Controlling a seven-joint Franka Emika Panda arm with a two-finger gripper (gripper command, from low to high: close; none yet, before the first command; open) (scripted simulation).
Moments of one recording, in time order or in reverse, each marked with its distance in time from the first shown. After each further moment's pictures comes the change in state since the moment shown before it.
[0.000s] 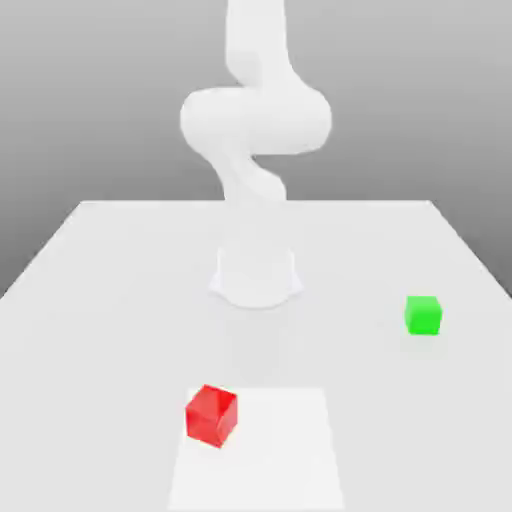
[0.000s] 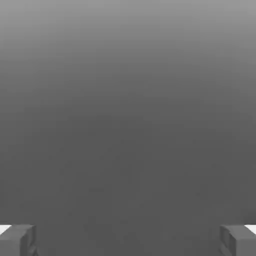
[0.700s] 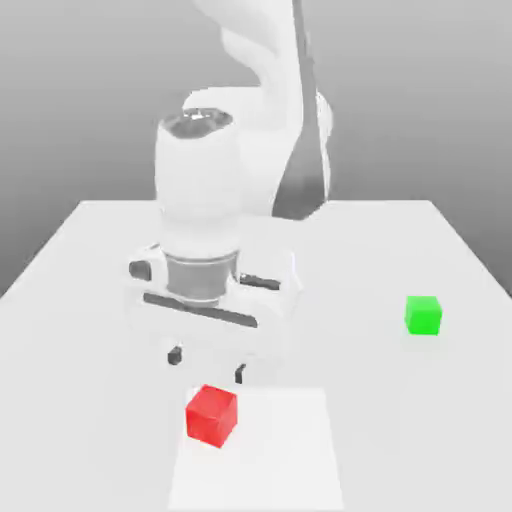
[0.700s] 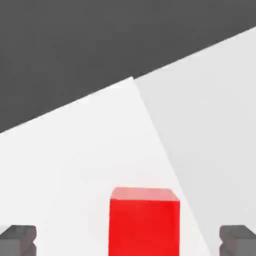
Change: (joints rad) arm -0.102 0.776 -0.030 -0.413 0.001 0.480 0.239
